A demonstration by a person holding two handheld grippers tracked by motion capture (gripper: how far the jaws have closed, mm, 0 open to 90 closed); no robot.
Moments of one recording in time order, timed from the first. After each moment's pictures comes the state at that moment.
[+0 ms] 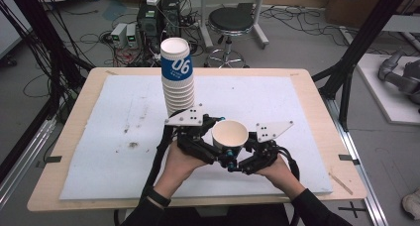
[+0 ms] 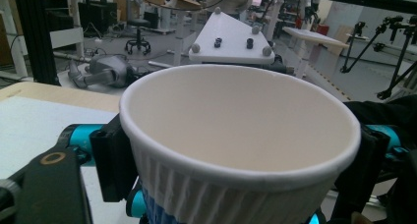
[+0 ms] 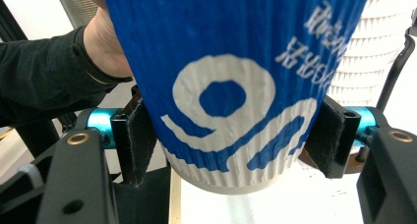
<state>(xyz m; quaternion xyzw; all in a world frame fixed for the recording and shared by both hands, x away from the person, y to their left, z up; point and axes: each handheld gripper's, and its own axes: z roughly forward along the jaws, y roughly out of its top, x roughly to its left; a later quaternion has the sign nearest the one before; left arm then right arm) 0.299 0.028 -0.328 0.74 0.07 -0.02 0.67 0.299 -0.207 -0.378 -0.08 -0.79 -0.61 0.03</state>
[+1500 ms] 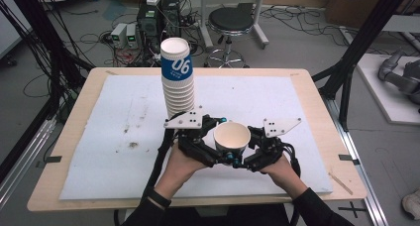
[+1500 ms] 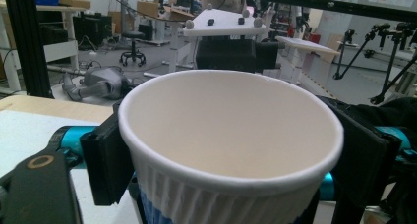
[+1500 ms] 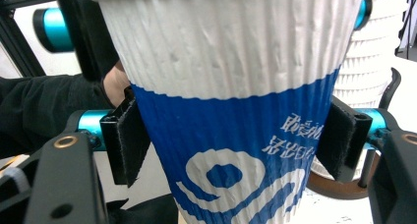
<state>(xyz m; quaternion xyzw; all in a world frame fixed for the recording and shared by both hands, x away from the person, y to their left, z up) 0.297 0.028 -0.331 0.73 0.06 -0.02 0.69 0.299 -0.215 -0.365 -0.08 -0.76 -0.65 0.04</state>
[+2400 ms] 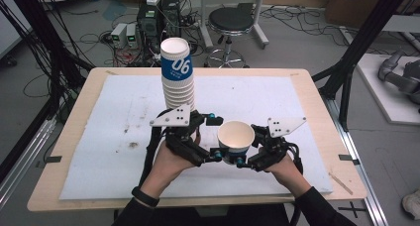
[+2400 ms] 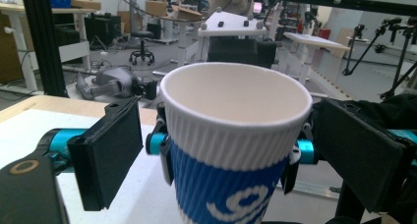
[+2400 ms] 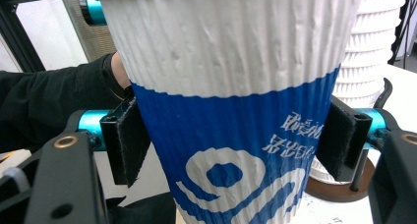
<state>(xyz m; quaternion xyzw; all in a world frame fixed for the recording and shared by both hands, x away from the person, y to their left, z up) 0.293 0.054 -0.320 0.73 0.07 0.01 0.68 0.298 -0.222 -0.359 -0.07 -0.75 -0.65 0.03</state>
